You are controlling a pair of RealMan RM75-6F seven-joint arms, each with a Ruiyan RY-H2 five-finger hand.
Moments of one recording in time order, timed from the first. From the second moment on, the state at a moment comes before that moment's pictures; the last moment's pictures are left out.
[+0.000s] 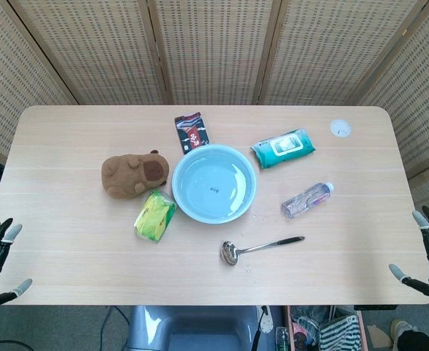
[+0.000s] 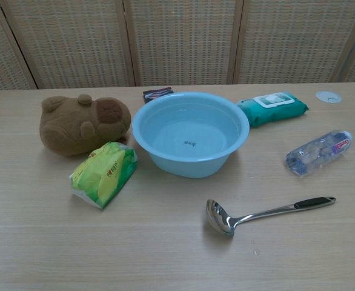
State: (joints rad) left arm 0.03 -1.02 0.06 -1.72 1.74 1.65 0.11; right arm -0.01 -1.07 0.08 -1.60 -1.60 1.67 0.10
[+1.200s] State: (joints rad) left arm -0.05 -1.07 -0.03 -1.75 1.54 1.51 0.20; right arm 0.42 -1.34 0.09 -1.44 -1.61 0.99 -0.27
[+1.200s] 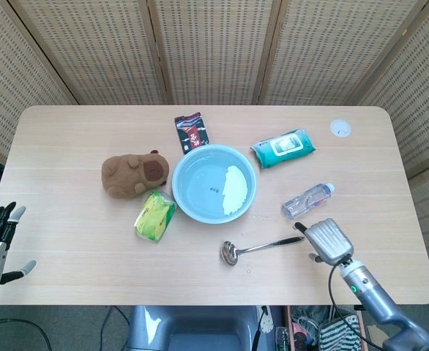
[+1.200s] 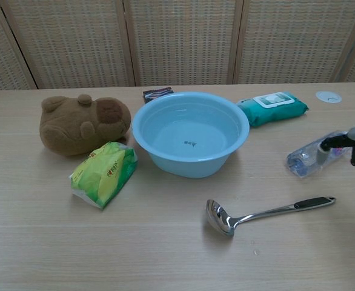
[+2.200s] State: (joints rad) left arm -0.08 -1.07 -0.03 -1.75 1.48 1.46 0.22; right arm 0.58 -1.58 0.07 -1.27 -1.38 0.82 -0.43
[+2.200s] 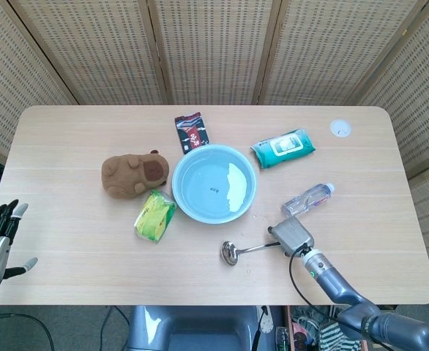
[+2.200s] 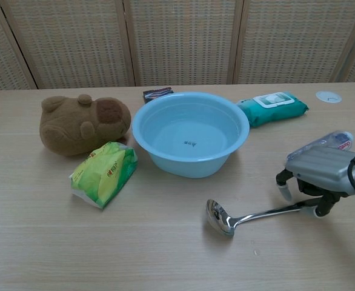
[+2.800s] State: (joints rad) left arm -0.09 -1.07 -0.03 -1.75 1.47 1.45 0.23; right arm 0.59 -1.61 0.04 -1.23 -1.31 0.80 -0.46
